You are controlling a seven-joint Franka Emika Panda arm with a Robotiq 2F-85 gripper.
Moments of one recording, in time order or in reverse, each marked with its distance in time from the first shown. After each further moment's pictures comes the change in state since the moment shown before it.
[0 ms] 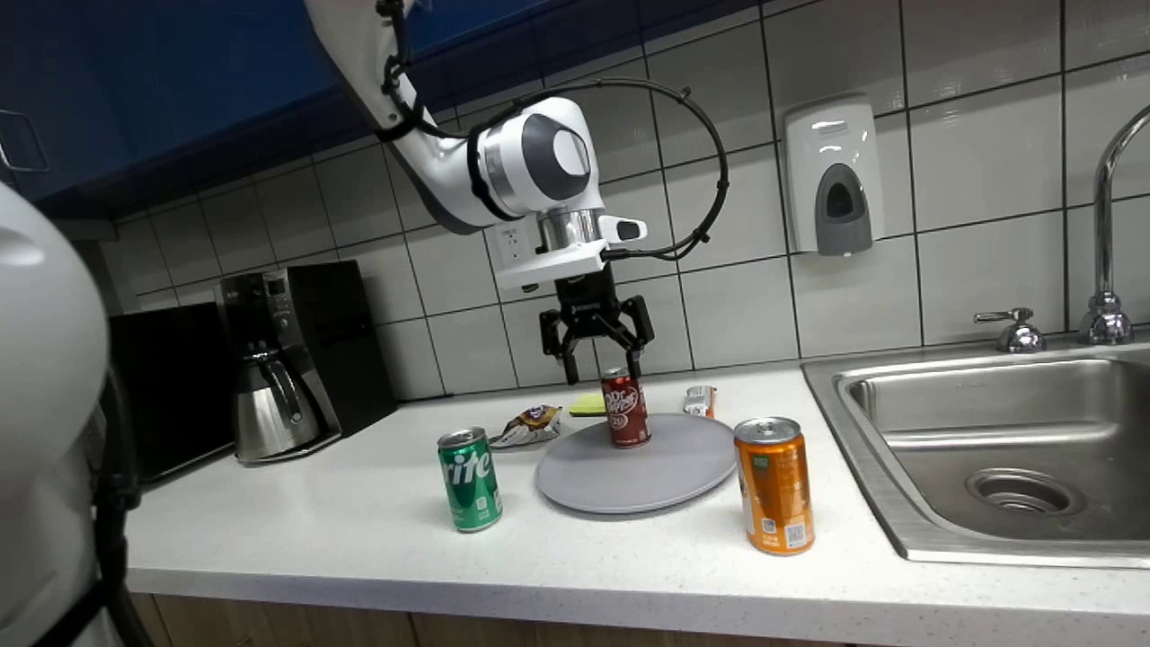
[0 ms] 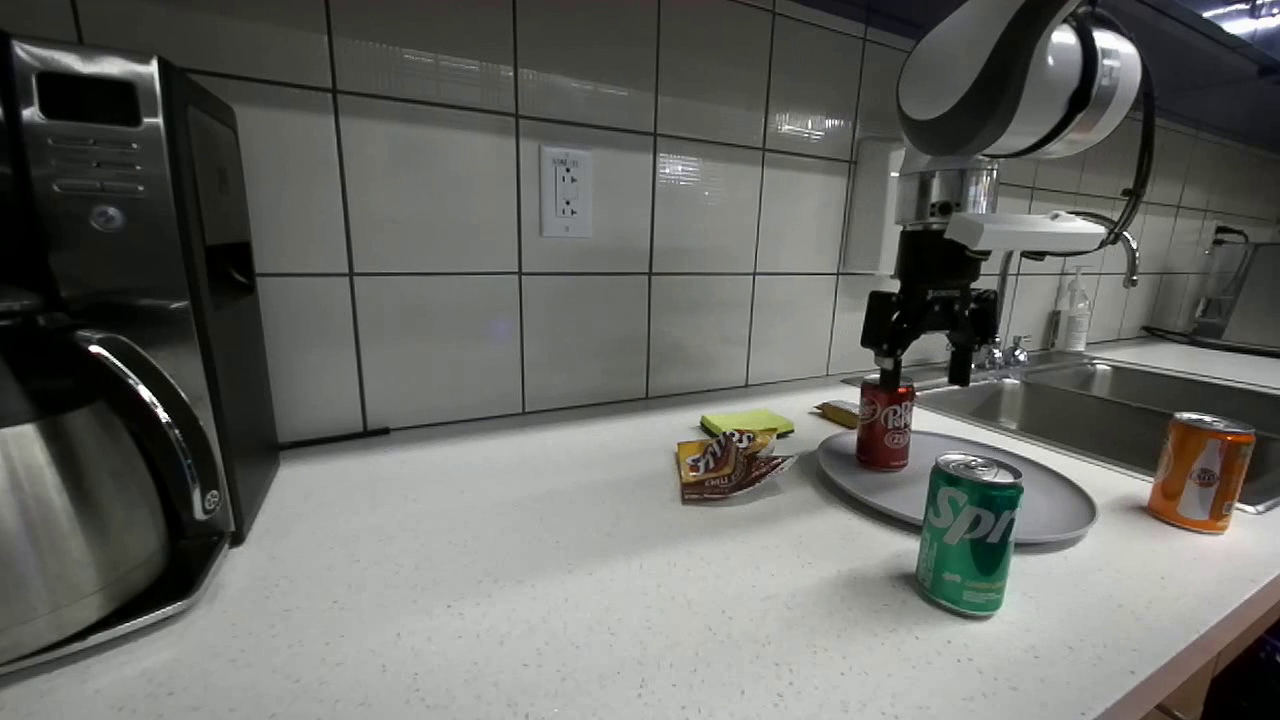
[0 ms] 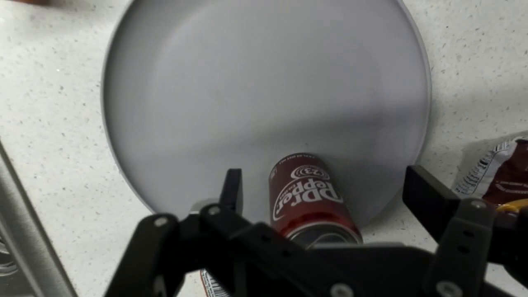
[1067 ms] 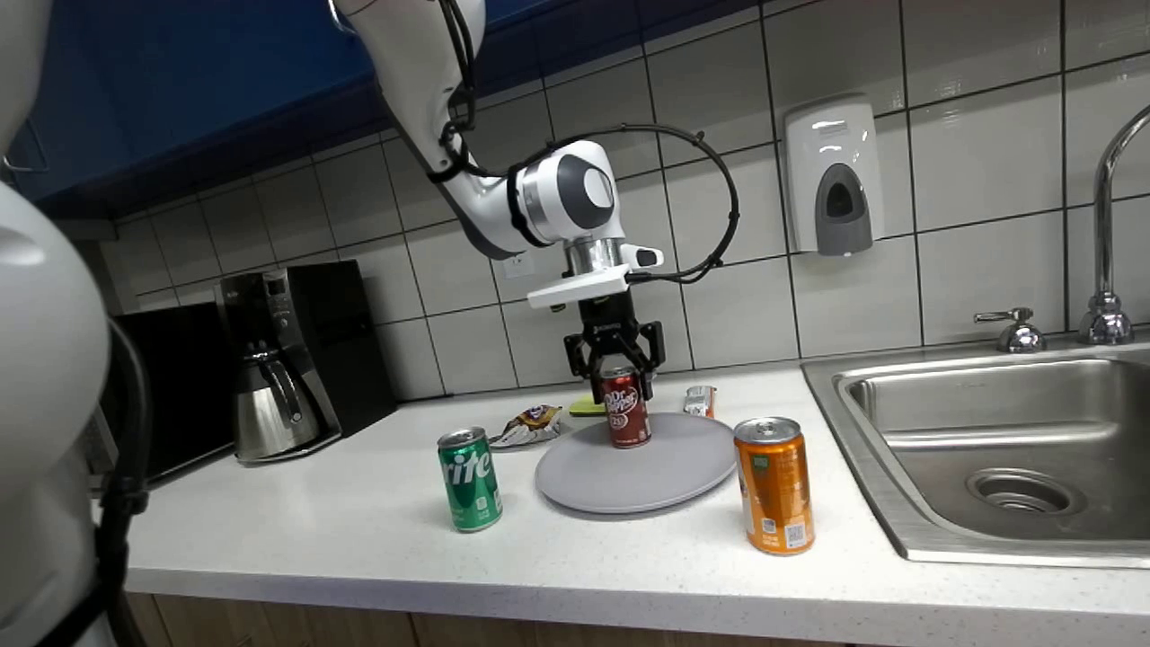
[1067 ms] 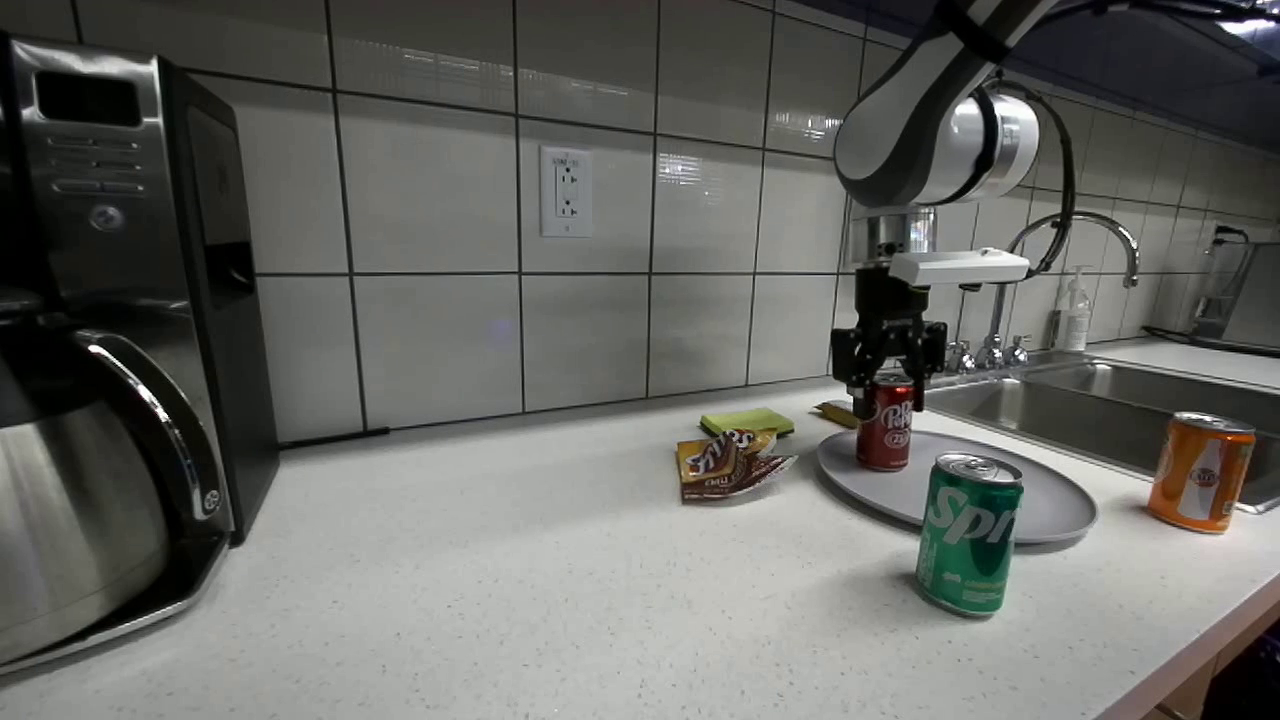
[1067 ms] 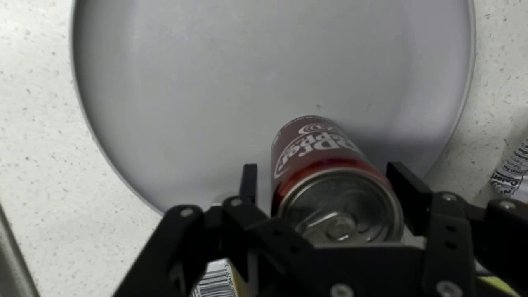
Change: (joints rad) arm 0.001 0.227 0.000 0.233 -0.002 -0.079 -0.007
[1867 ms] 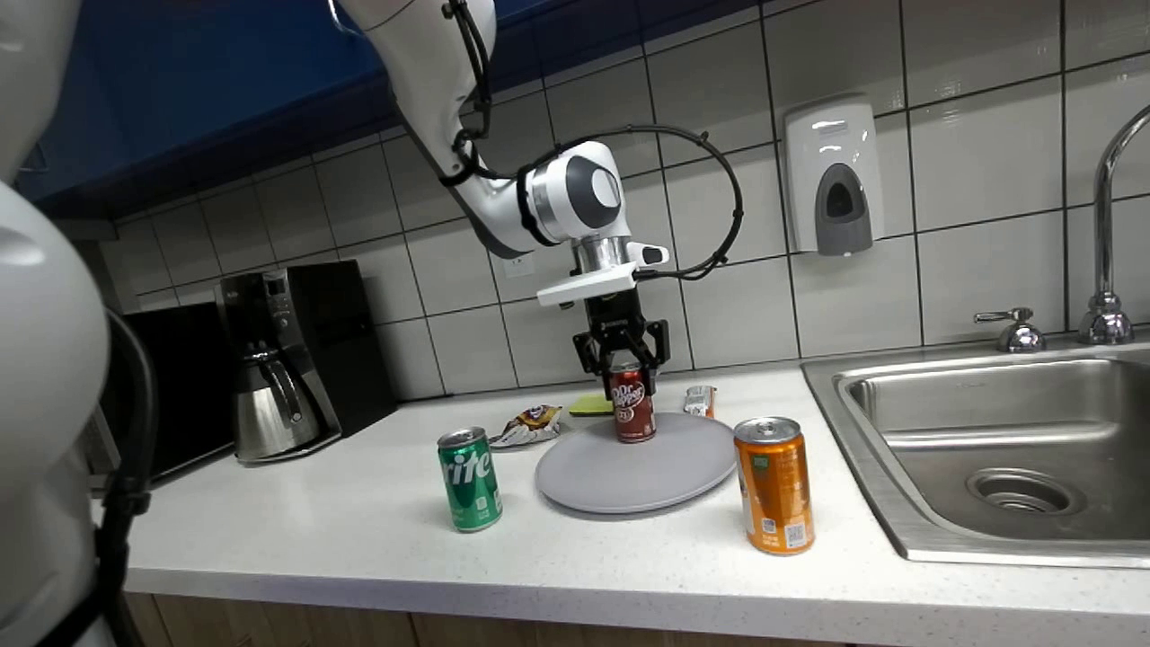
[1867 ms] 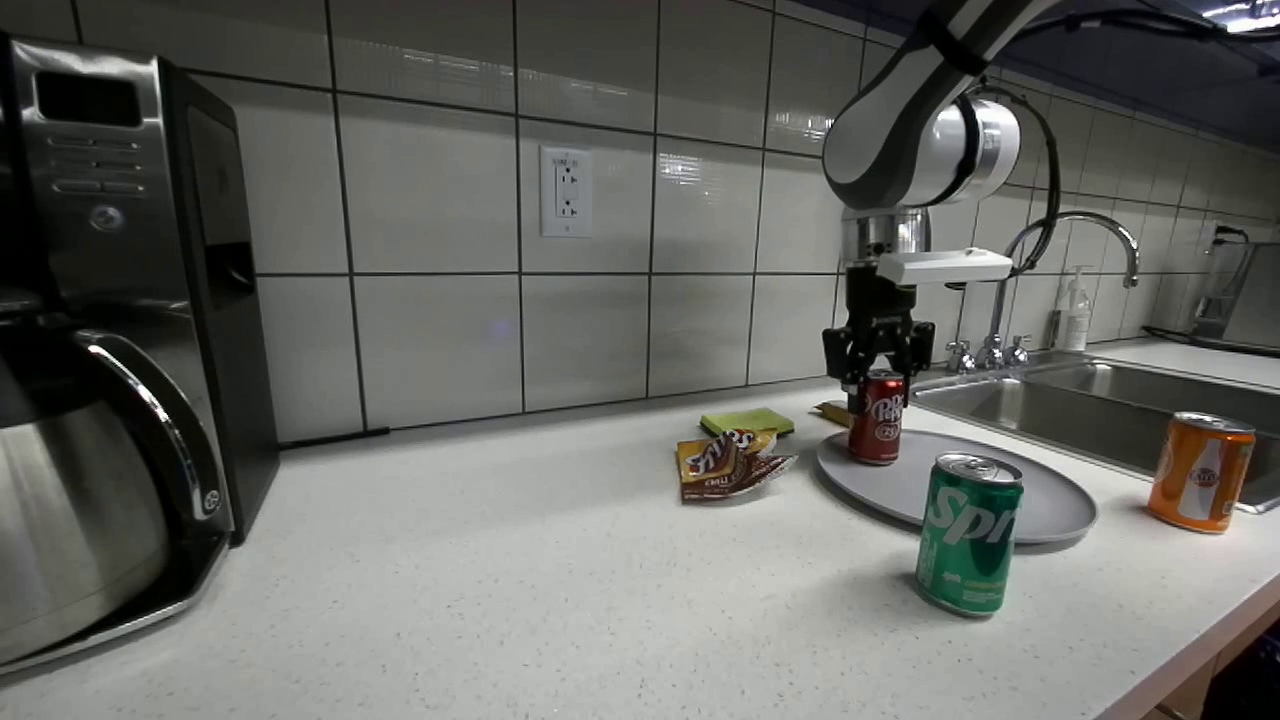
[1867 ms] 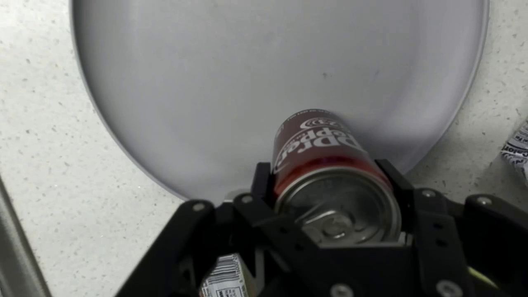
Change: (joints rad) arm 0.000 0.049 -0.005 0.075 0.000 -0.017 -0.001
